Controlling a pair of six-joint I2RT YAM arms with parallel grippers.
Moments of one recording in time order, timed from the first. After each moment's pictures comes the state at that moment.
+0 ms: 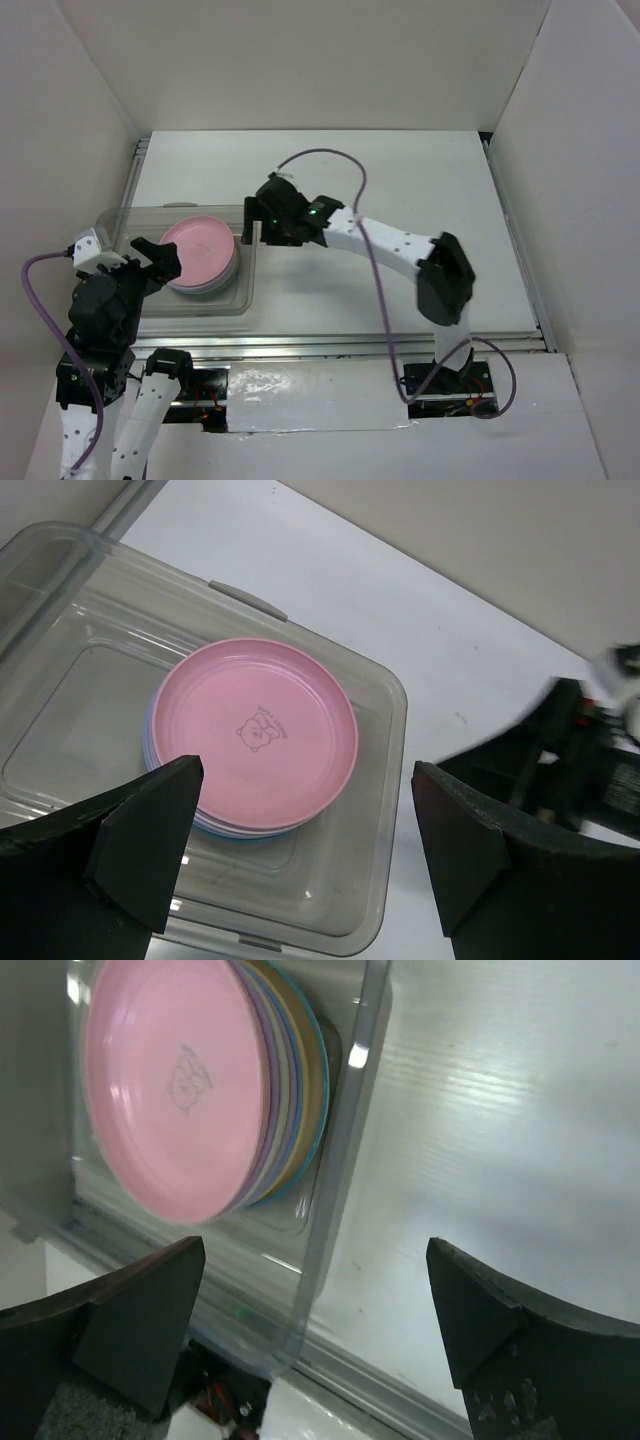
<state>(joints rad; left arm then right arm) -0.09 0.34 0.89 -0.76 -0.26 -0.48 0.94 1.98 1.75 -0.53 0.06 0.83</state>
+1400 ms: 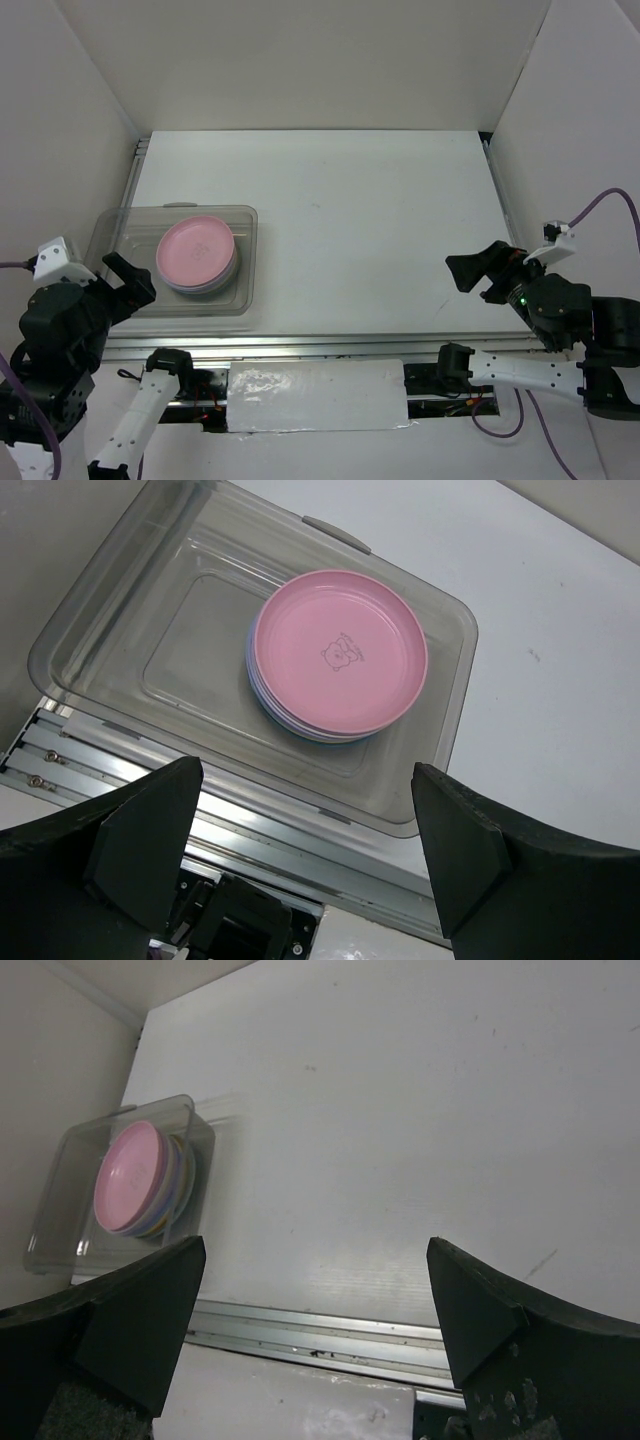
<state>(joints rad) -0.09 0.50 1.37 -1.30 -0.33 -0.45 1.25 0.49 1.32 -1.33 0.92 0.97</state>
